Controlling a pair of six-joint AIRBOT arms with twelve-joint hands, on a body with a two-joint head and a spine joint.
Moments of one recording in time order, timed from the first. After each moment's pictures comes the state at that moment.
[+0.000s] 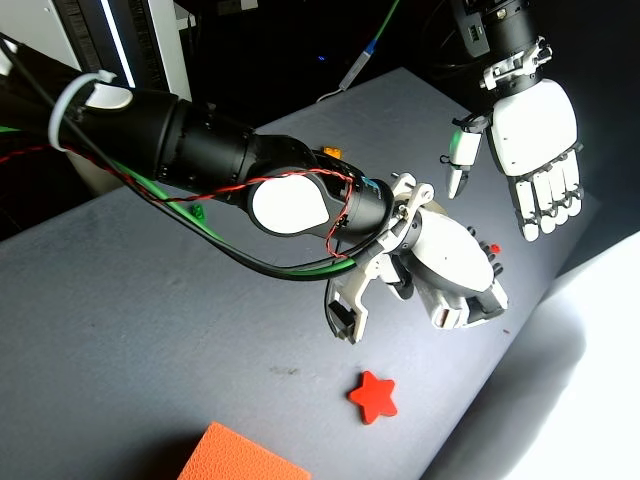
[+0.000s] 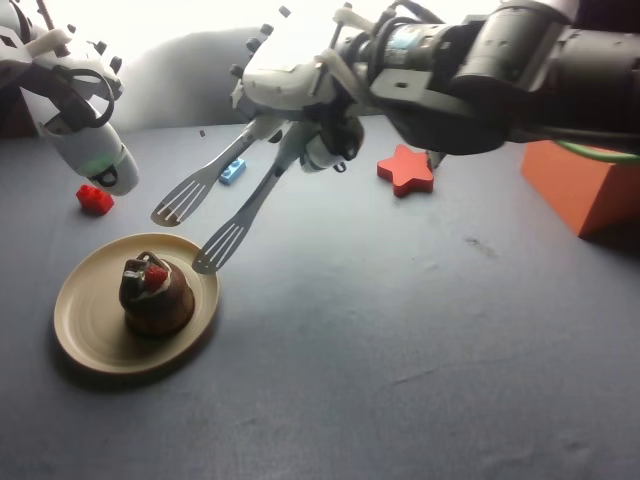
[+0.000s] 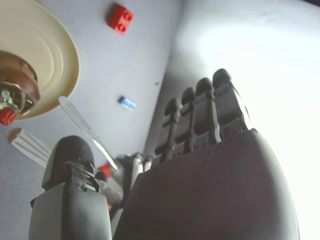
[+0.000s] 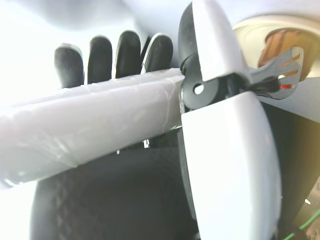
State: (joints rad) left arm -0.07 -1.05 1.20 0.78 0.85 0.54; right arm -0.13 -1.63 1.60 -0.32 -0.02 -1.00
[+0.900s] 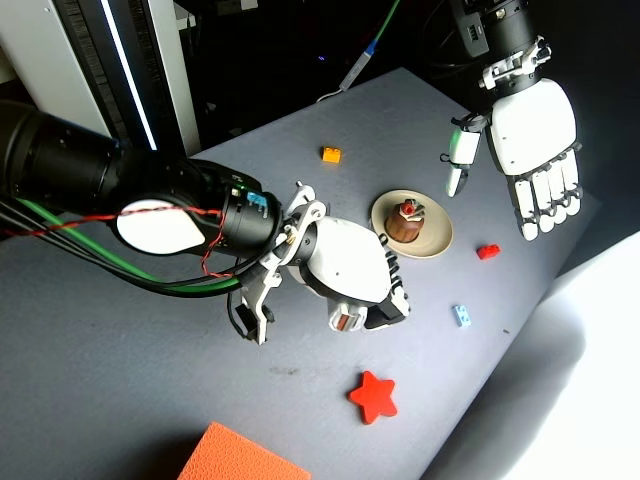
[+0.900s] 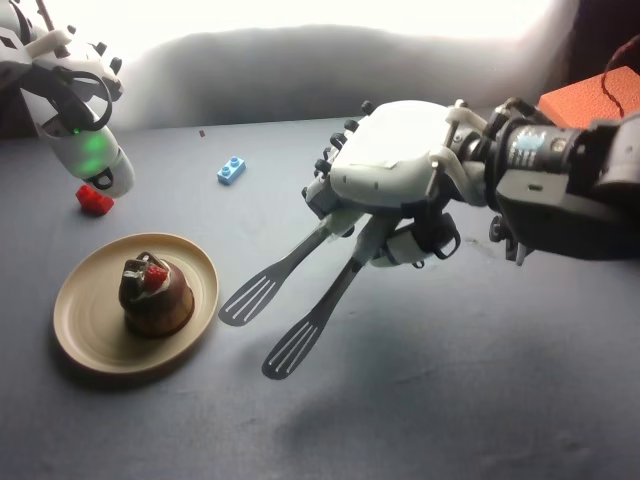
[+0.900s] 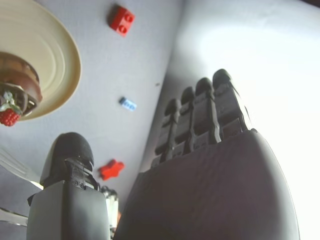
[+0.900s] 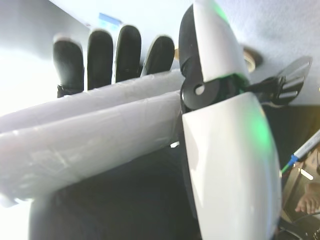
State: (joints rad) left arm -0.07 -1.05 1.20 0.78 0.85 0.54; right arm -0.30 -1.38 1.32 -0.23 0.11 -1.00
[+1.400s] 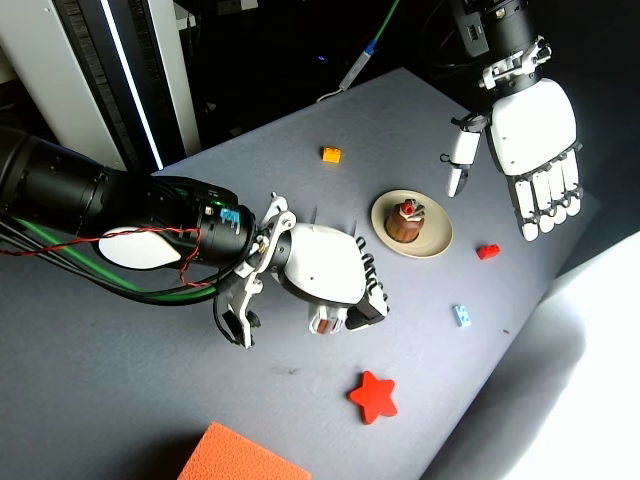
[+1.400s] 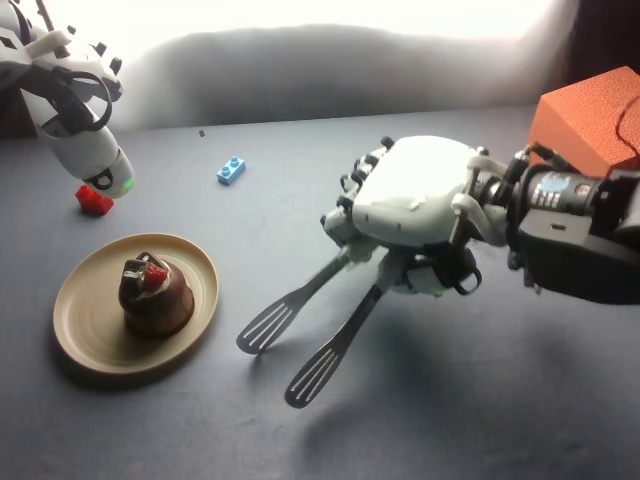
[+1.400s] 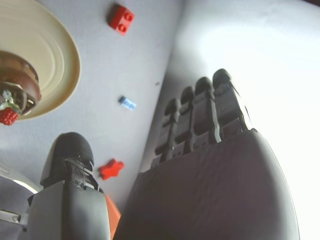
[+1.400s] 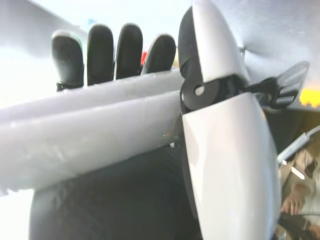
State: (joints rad) left arm -0.07 -1.05 1.20 0.78 0.85 0.54; right arm -0.40 -1.36 1.30 -0.10 0.20 -1.19
